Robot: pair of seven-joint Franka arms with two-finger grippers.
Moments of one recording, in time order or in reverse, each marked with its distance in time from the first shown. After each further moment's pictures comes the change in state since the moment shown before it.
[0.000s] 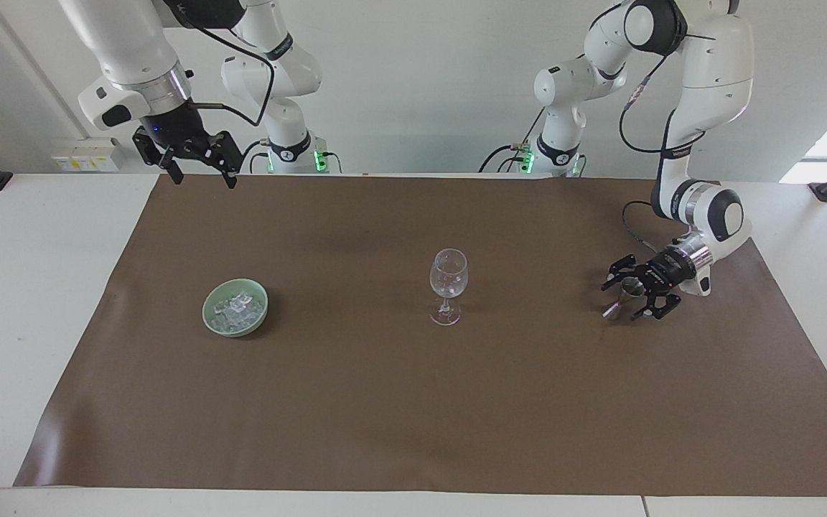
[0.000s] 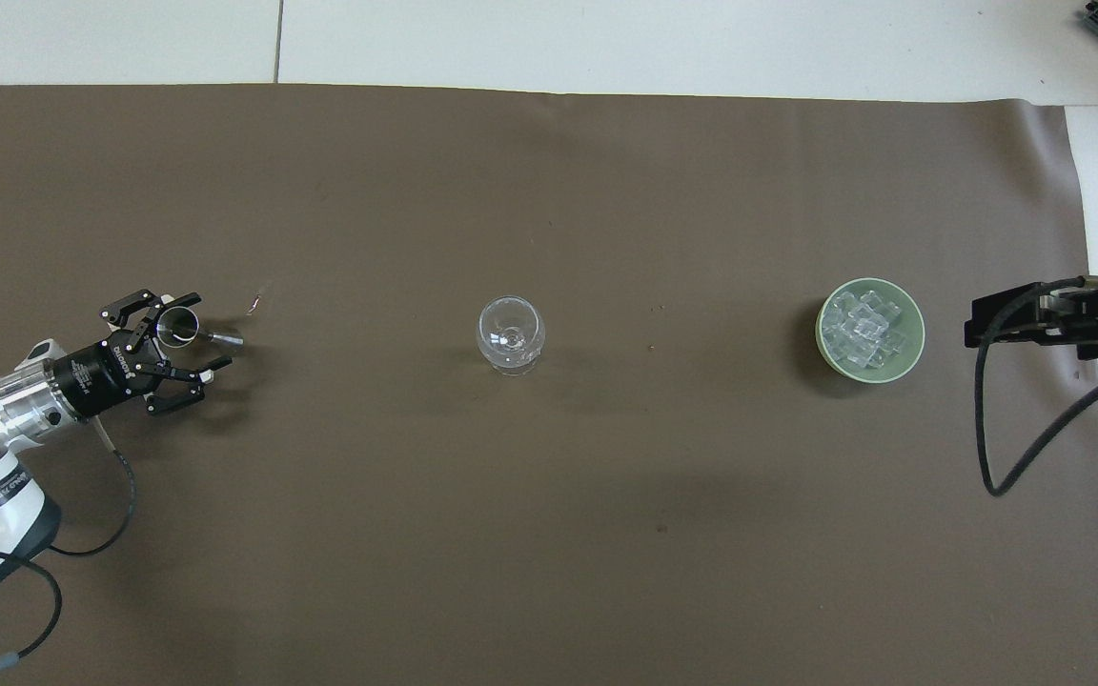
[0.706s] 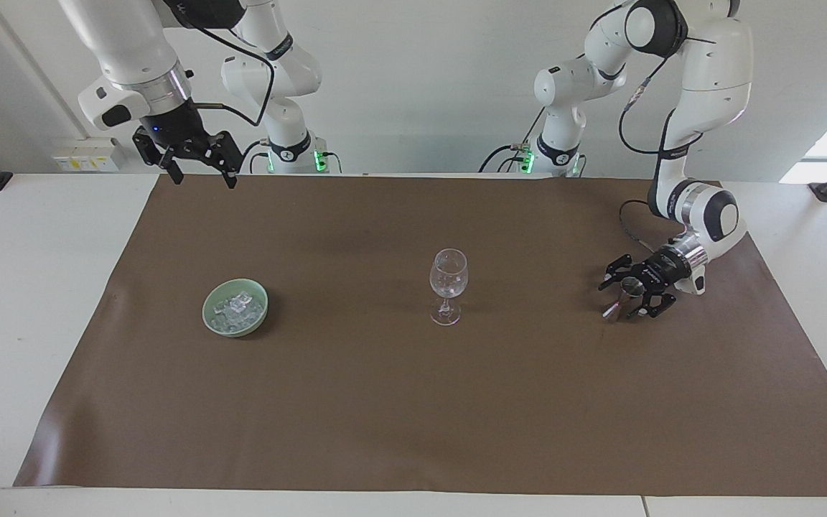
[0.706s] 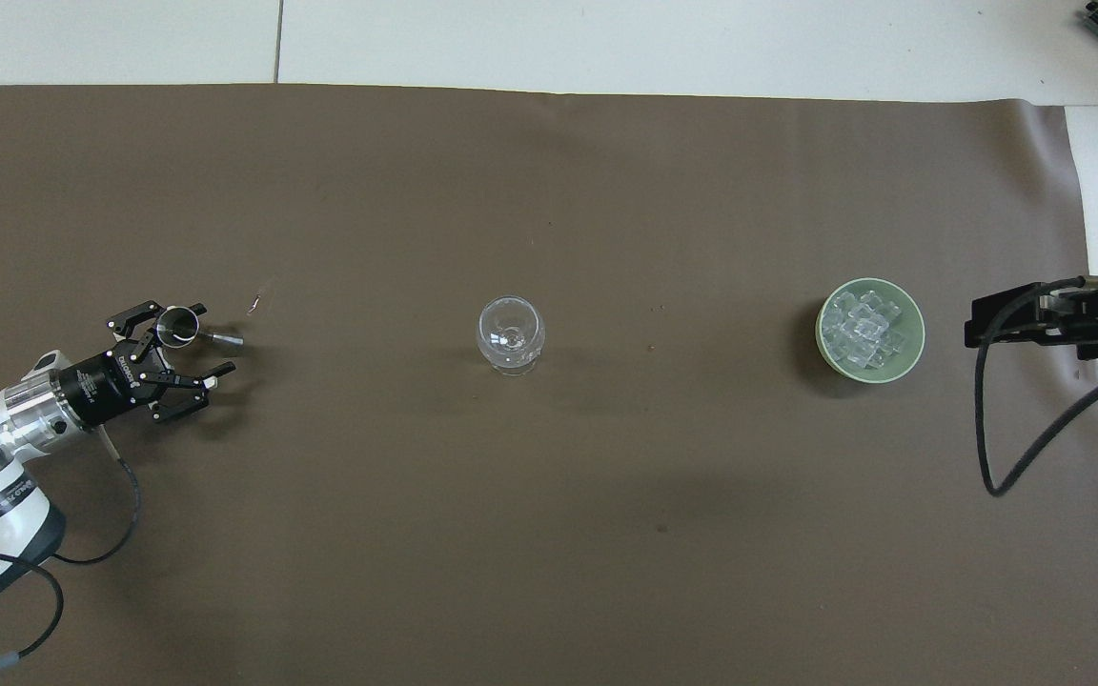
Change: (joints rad) left arm 0.004 0.007 0.005 -0.023 -0.008 0.000 0.009; right arm 0.000 0.000 0.000 0.000 0.000 0.000 0.000
